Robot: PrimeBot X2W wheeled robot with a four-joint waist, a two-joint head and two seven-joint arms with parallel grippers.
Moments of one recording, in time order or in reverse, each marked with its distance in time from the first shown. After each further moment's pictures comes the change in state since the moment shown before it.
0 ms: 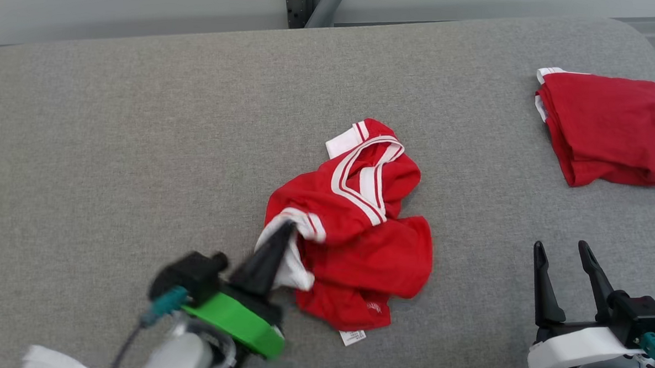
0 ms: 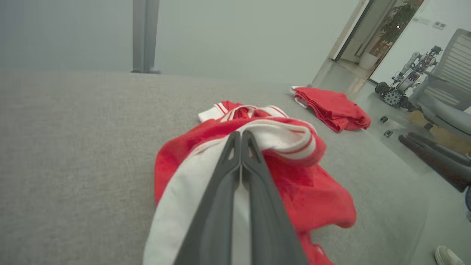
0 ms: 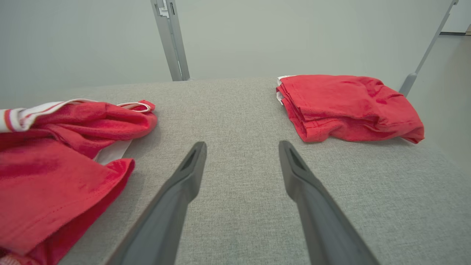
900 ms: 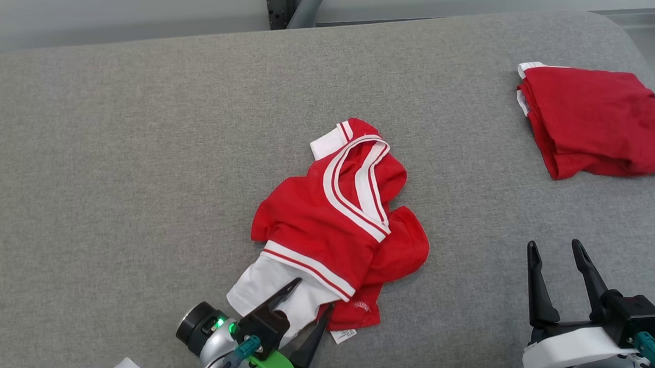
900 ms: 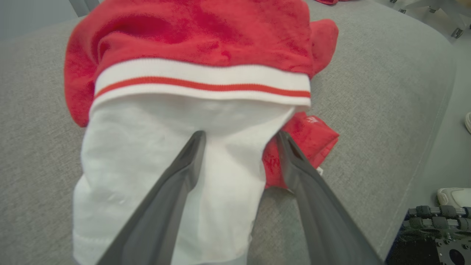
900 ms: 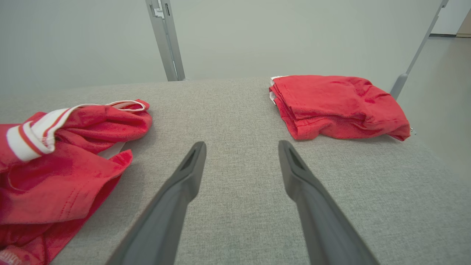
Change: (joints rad) left arm 0.014 0.002 -0.106 0.171 0.306 0.024 0.030; right arm 0.002 -0.003 0.016 -0.008 -0.006 0.000 0.000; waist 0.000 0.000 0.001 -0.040
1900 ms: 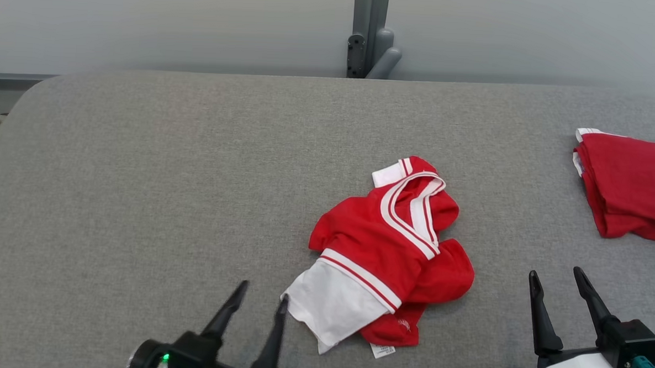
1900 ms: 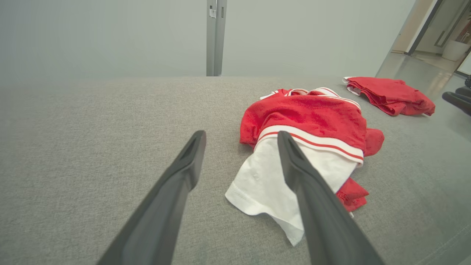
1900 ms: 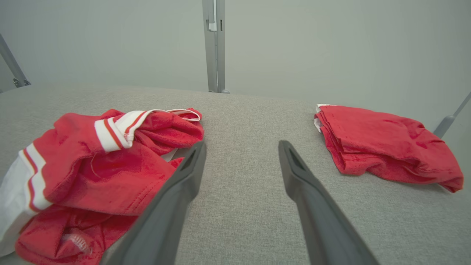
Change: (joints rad) left arm 0.322 -0.047 0.408 -0.346 -0.031 -0.027 -0.032; right arm 0.097 -0.026 -0.002 -0.005 -0.055 0.000 0.000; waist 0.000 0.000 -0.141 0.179
